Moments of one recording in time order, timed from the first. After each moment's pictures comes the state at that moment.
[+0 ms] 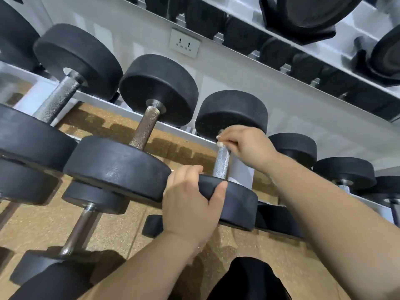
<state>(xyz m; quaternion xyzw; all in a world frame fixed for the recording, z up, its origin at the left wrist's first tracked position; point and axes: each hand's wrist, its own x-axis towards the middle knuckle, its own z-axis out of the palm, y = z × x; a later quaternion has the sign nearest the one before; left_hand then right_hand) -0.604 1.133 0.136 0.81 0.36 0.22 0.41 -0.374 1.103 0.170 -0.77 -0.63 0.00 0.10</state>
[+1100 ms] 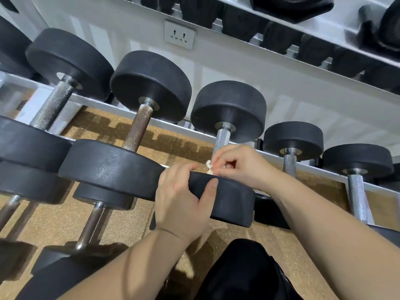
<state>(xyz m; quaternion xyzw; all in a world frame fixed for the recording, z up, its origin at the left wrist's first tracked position) -0.600 1.129 0.125 0.81 0.35 0.29 0.37 -0.401 1.063 0.147 -0.73 -0.57 0.24 0.28</state>
